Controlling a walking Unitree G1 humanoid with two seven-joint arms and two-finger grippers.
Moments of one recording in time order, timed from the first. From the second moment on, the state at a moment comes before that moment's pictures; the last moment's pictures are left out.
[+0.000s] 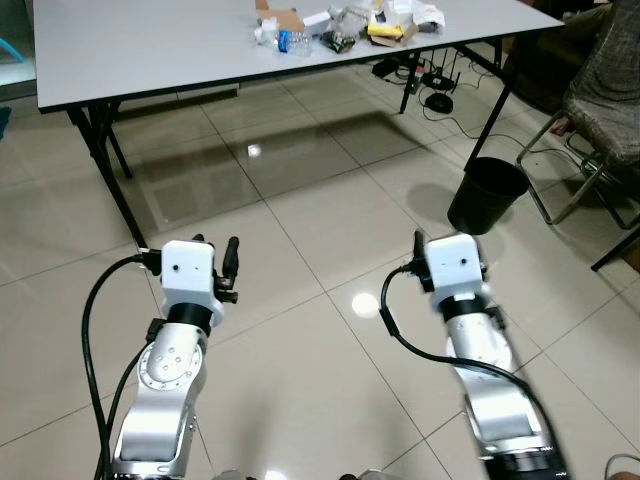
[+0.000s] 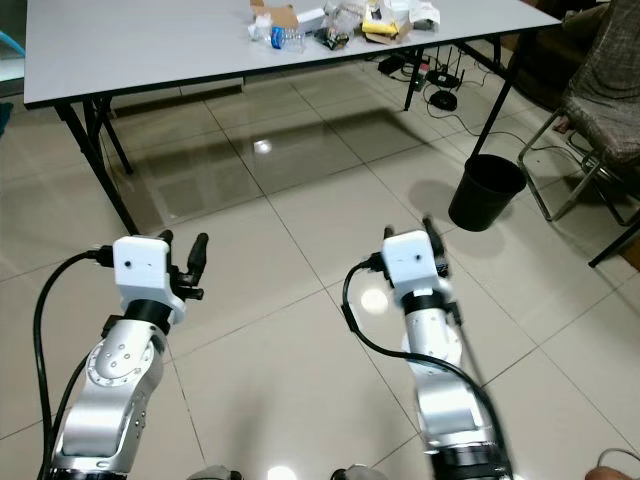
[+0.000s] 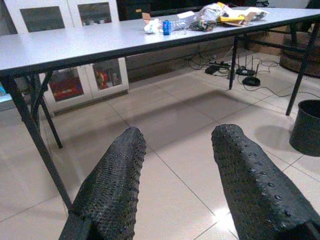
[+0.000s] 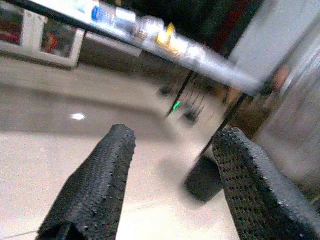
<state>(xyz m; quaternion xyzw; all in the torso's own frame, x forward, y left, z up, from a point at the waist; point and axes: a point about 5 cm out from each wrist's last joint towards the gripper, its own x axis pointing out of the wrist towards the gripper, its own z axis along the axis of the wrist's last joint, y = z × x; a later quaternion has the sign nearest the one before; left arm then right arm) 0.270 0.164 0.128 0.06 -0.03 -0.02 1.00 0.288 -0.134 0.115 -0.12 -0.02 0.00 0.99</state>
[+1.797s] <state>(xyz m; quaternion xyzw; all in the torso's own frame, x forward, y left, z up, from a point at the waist) 0.283 0.152 0.164 0.10 -0.10 -0.05 0.99 0.297 -0.140 0.137 -0.01 -0.06 0.02 1.00</state>
